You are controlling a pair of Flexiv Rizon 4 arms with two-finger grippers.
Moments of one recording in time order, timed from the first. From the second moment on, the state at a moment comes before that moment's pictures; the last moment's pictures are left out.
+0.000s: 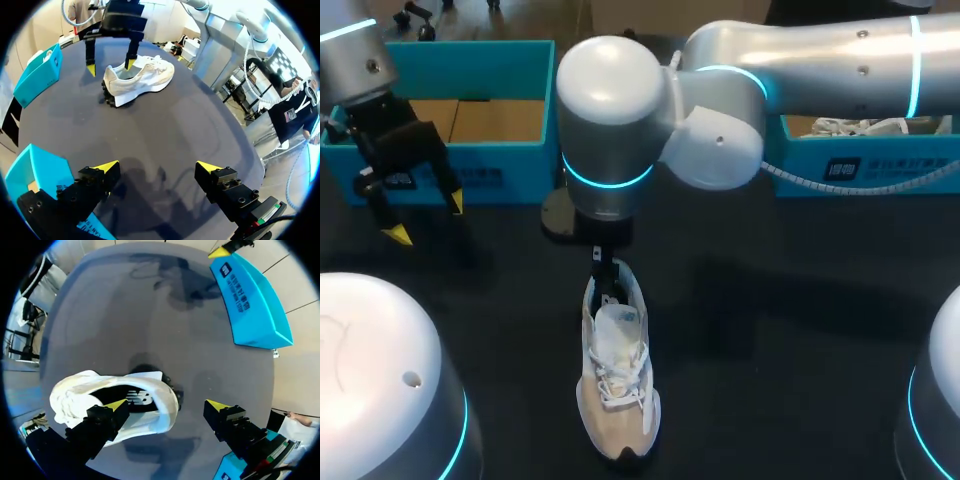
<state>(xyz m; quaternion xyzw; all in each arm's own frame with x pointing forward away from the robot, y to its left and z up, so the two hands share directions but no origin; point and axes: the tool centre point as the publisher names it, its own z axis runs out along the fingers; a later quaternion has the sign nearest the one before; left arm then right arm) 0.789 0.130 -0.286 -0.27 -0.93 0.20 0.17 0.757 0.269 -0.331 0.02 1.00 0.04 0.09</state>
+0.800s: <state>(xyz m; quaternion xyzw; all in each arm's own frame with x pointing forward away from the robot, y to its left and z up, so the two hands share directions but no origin) 0.789 0.130 -0.286 -0.27 -0.93 0.20 0.17 0.776 0.251 -0.379 0.03 1.00 0.02 0.06</state>
